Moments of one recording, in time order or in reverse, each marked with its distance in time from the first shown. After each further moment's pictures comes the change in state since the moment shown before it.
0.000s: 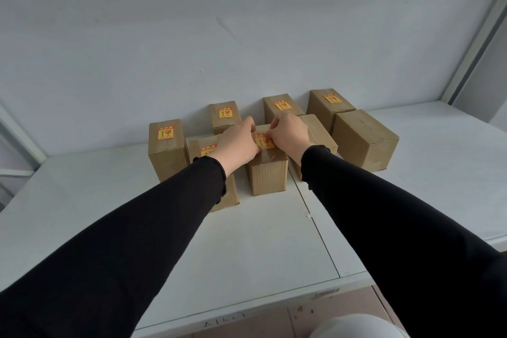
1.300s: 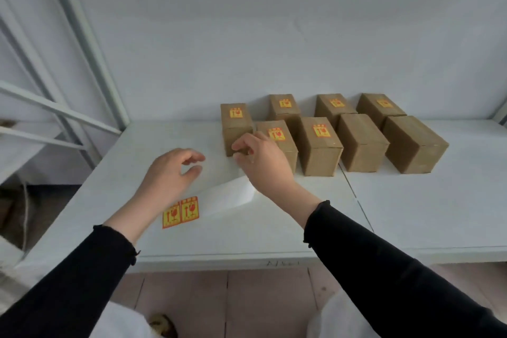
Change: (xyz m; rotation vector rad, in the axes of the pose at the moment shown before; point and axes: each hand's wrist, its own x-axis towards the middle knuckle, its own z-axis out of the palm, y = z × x) left_hand -0.228 -0.176 -0.106 -0.075 0.256 -0.112; right_hand -0.202 -0.134 0.042 0.197 -0.055 -0.555
